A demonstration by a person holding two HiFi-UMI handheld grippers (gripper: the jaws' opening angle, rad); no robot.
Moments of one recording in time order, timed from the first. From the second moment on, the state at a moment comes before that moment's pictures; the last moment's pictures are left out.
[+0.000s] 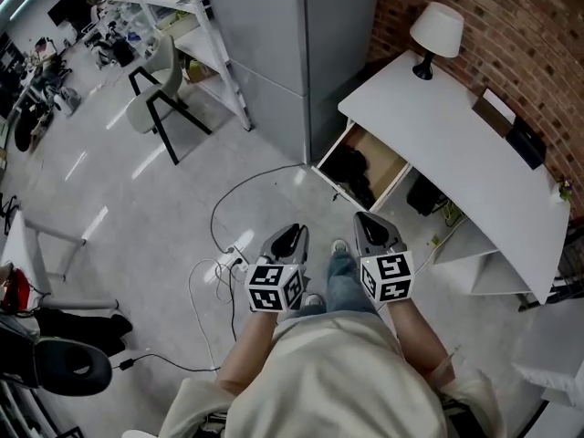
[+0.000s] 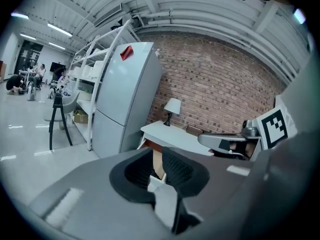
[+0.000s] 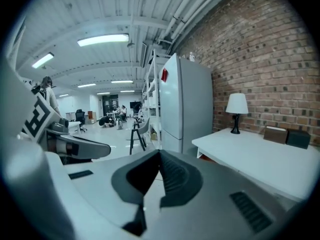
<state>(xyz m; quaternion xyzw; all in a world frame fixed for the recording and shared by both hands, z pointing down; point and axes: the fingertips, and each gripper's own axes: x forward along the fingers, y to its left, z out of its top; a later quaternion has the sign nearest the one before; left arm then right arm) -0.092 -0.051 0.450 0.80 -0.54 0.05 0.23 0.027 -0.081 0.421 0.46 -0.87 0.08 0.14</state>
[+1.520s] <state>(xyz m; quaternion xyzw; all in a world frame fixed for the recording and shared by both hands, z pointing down) -0.094 -0.026 0.429 0.81 -0.54 0.05 0.20 0.021 -0.056 0.385 0.47 -0.88 0.07 0.08</state>
